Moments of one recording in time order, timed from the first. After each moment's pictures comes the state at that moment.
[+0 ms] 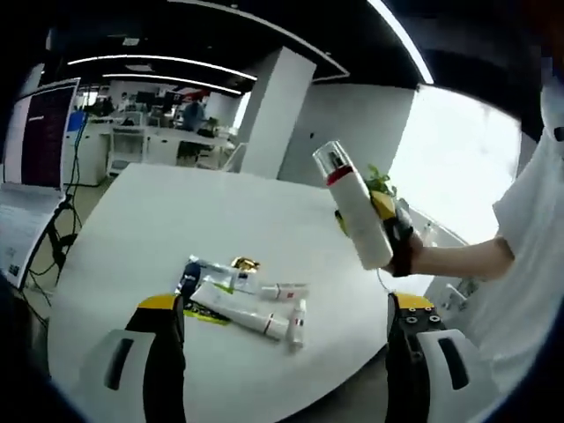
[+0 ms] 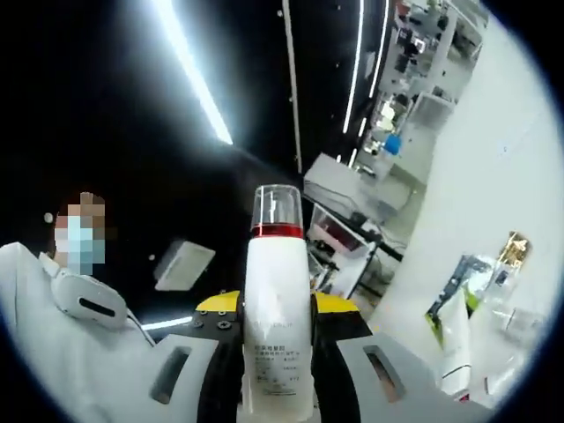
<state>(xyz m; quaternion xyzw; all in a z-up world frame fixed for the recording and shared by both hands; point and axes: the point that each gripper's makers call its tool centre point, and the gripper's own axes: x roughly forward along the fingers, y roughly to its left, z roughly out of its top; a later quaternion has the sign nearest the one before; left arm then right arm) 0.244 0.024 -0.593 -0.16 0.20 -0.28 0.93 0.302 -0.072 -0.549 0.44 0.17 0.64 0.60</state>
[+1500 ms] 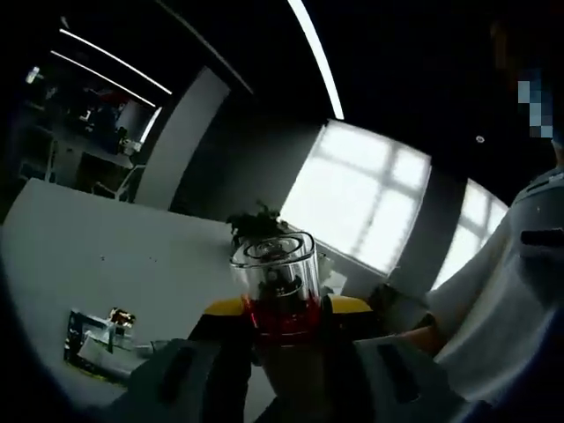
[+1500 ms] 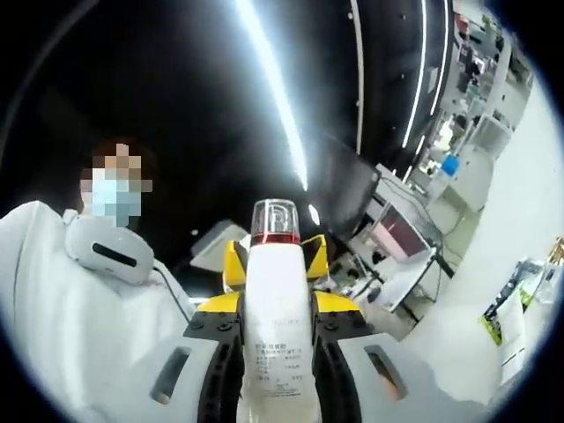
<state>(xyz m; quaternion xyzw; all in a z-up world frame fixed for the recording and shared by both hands) 0.225 -0.091 -0.483 -0.20 0.12 -0.47 0.85 0.200 -0.072 -0.510 0.39 0.06 0.71 0.58</state>
